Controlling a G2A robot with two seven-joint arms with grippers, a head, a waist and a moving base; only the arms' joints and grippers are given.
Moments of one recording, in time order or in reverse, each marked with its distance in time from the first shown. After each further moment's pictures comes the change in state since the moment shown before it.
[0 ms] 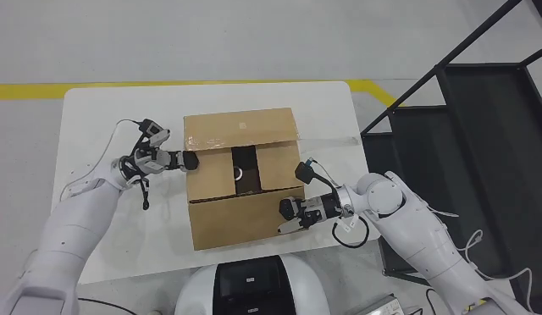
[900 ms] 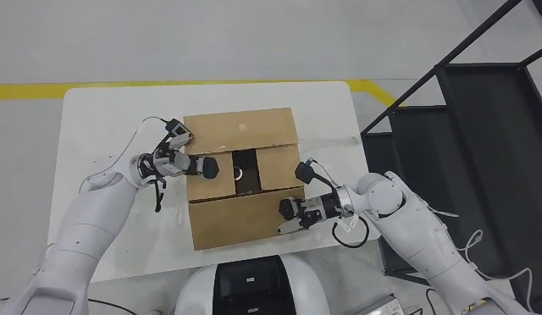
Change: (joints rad) left arm 0.046 -0.019 0.012 -0.157 0.045 0.161 -0.039; right arm 0.000 0.000 0.000 0.000 0.000 0.000 0.000
